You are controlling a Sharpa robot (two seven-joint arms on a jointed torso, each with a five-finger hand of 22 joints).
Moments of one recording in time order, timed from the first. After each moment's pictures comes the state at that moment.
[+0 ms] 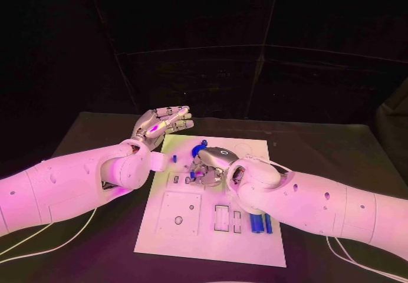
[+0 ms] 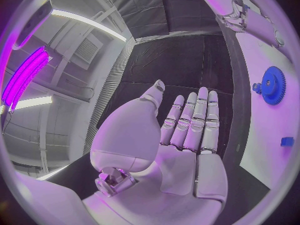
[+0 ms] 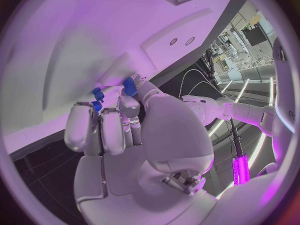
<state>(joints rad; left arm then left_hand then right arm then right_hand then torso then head) 1.18 -0.86 -0.05 1.50 0.06 -0.31 0.57 1.30 0.03 0.07 0.07 0.10 0.84 0.22 0.07 0.06 0.90 0.22 0.09 0.06 0.94 0.18 0.12 0.07 0.18 0.74 0.29 0.17 0.07 1.10 -0.44 -0.03 1.43 -1.57 -0.29 -0.22 1.34 -0.02 0.24 0.03 0.09 1.10 0.12 0.11 0.07 1.33 0.02 1.00 1.09 1.47 -0.04 1.38 1.25 0.09 1.36 0.06 1.42 1.15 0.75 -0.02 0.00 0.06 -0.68</state>
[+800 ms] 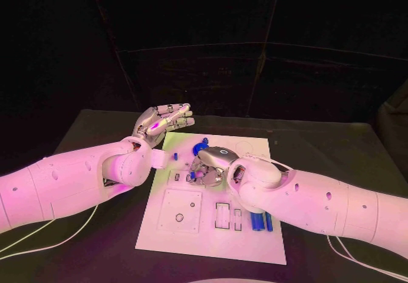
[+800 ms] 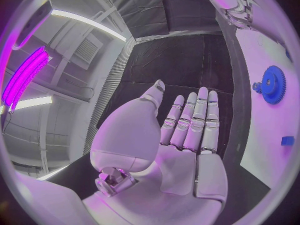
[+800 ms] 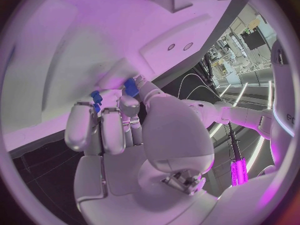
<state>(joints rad) 1.18 -0.86 -0.05 1.50 0.06 -0.31 0.57 1.30 0.03 0.07 0.07 0.10 0.84 0.22 0.07 0.06 0.90 0.22 0.09 0.06 0.94 0.18 0.12 0.07 0.18 0.74 0.29 0.17 0.07 1.10 -0.44 -0.02 1.44 -1.60 -0.26 -0.21 1.32 -0.03 0.24 0.03 0.09 1.10 0.11 0.11 0.07 1.33 0.02 0.99 1.08 1.47 -0.04 1.37 1.25 0.09 1.36 0.06 1.42 1.14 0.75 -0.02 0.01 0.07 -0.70</state>
